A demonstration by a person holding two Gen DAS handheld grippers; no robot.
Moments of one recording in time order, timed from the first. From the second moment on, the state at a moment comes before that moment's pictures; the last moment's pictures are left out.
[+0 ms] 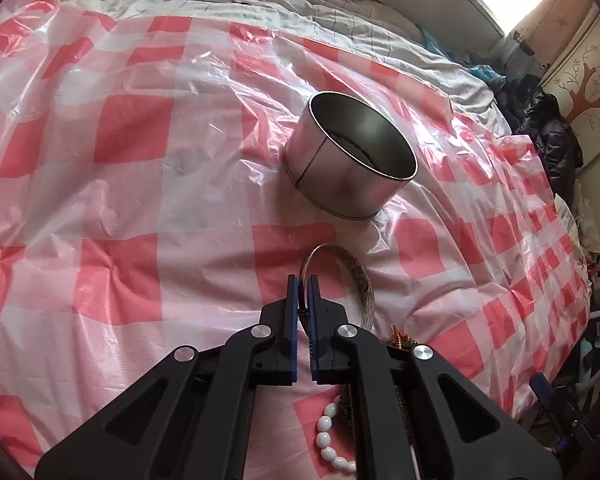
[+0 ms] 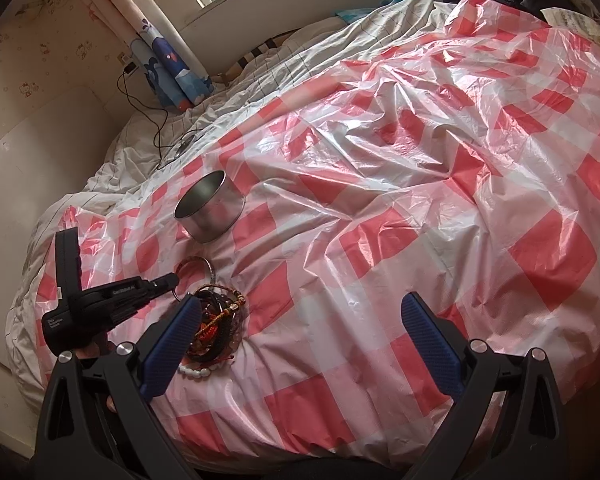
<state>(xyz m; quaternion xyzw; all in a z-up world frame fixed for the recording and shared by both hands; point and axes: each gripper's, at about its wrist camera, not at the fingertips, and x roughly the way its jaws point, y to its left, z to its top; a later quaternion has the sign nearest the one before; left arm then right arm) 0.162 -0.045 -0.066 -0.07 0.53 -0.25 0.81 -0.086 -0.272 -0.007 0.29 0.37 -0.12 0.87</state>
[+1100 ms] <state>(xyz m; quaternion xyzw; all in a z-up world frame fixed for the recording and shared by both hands) 0.167 -0.028 -0.070 -0.06 0.53 -0.23 0.82 0.020 -0.146 -0.030 -0.06 0.51 0.15 0.85</state>
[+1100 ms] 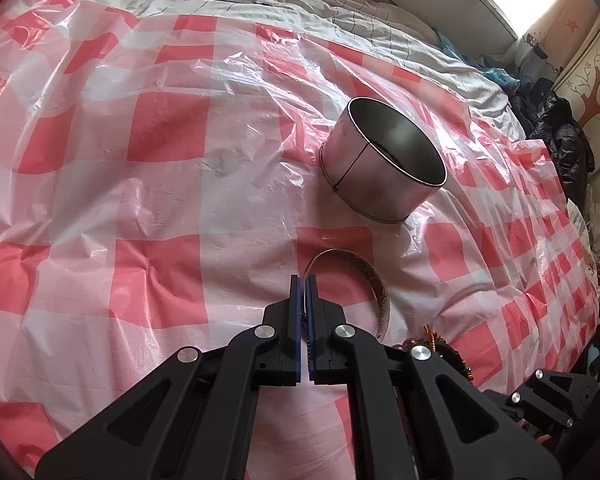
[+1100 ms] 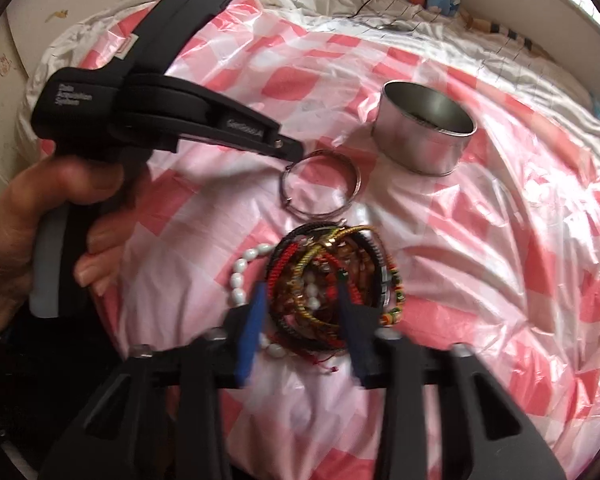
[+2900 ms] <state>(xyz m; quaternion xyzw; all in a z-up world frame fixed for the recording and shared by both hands) 0.161 -0.036 -0.062 -0.03 0.51 -0.24 0.83 -0.006 -0.284 -0.027 0.46 0.30 0.22 0.81</state>
